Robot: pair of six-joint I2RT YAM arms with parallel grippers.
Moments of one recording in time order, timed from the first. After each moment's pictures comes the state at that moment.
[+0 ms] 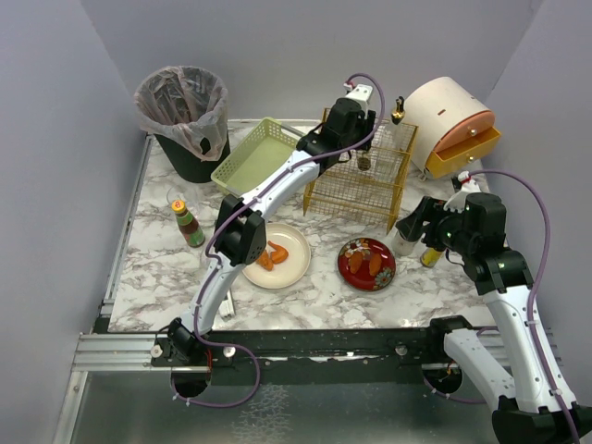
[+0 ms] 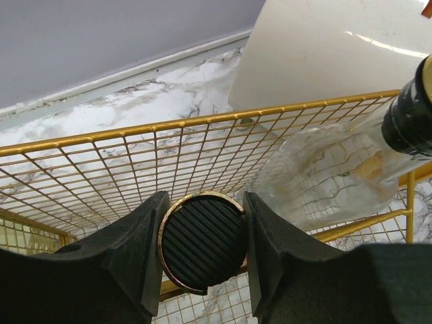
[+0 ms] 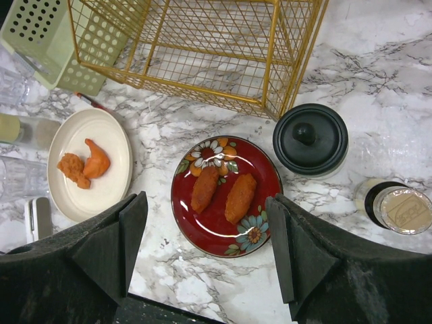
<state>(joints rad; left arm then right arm) -0.71 2.42 2.41 -0.29 -0.08 -0.25 0.12 0.73 0.87 -0.68 -0.21 0.35</state>
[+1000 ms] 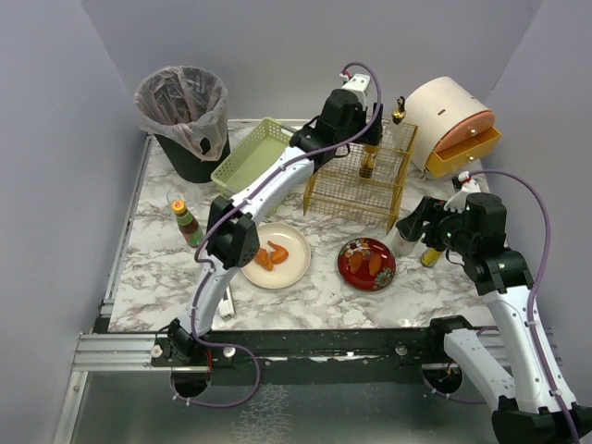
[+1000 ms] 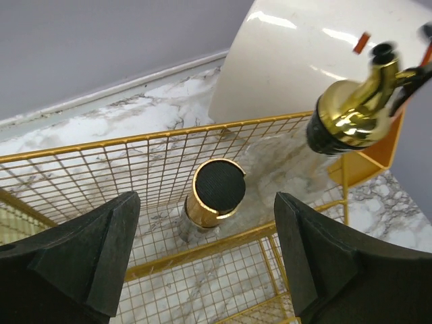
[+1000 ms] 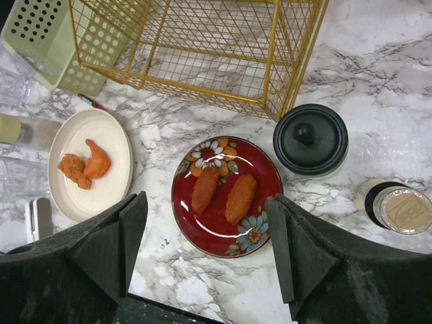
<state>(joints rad) -0.71 2.37 2.40 -0.31 -0.06 -0.29 0.12 0.73 0.87 -0.68 -0.21 0.35</state>
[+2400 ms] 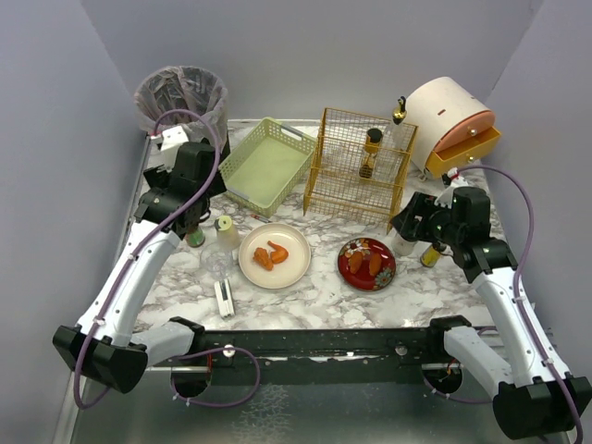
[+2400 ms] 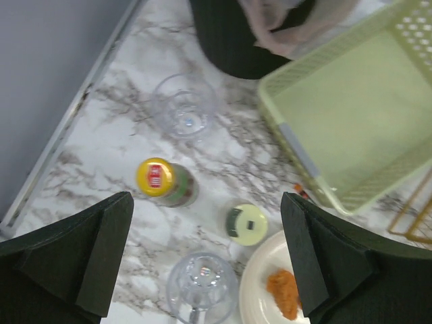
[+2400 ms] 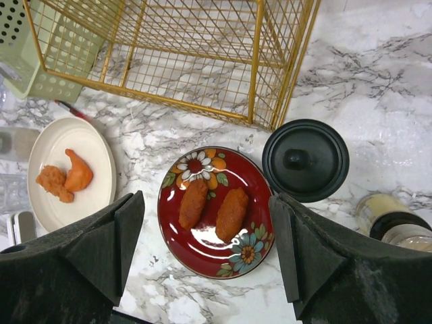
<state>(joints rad) -0.40 1.15 1.31 -0.83 -0.64 -0.51 0.12 0.85 0.80 -0.55 -0.19 0.36</state>
